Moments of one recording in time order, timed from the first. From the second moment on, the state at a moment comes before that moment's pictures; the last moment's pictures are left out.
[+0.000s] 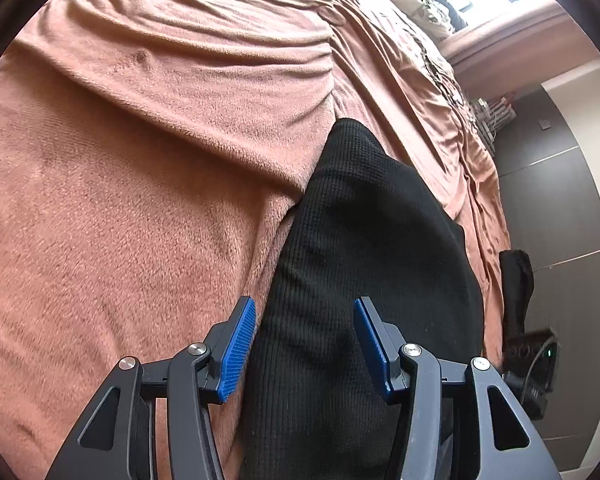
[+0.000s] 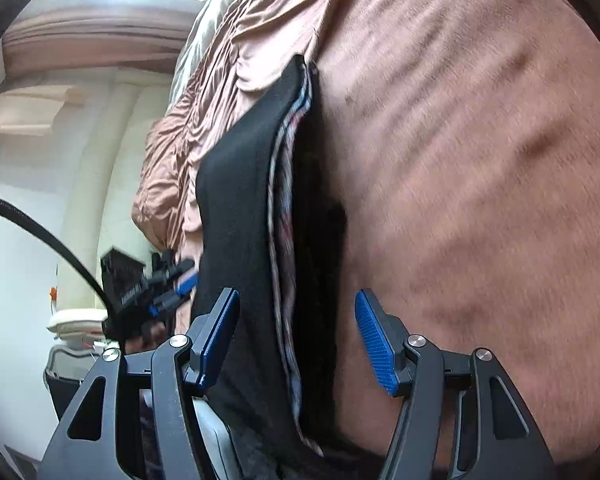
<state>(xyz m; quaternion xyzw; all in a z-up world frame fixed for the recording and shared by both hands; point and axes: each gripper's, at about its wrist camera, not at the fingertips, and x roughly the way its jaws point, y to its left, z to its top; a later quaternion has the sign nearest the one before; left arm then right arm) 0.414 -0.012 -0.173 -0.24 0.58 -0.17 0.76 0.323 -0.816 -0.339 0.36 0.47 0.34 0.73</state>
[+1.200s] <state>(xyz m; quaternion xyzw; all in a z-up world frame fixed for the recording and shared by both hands) 0.334 0.006 -0.180 -0.19 0.61 -0.20 0.74 0.279 -0.753 -0.335 0.24 0.47 0.41 0.74</state>
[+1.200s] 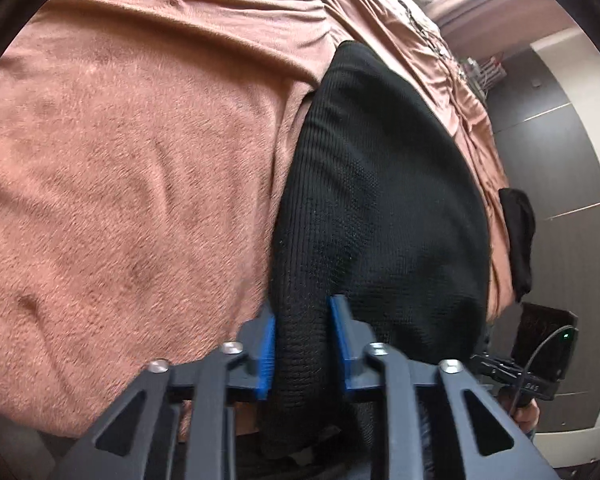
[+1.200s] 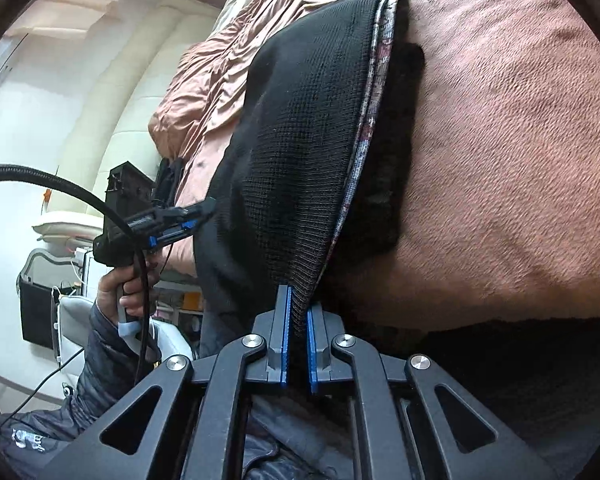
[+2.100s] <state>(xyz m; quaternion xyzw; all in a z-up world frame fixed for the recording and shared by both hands) 0.375 0.002 -0.162 -0.20 0.58 -0.20 0.77 0.312 -0.823 -0.330 0.33 0.43 0.35 0.76</state>
